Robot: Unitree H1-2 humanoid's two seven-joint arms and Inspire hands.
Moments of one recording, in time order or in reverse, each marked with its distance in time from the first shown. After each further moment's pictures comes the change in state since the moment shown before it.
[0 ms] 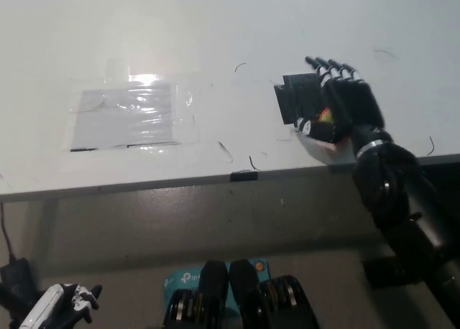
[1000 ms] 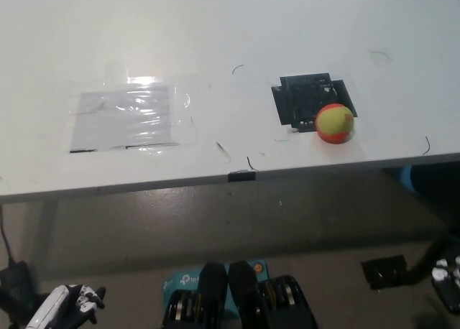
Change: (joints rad) left_arm -0.002 -0.024 0.003 0.012 -0.004 -0.002 0.000; right_arm 0.734 0.197 -0.638 -0.195 0.494 -0.223 -0.059
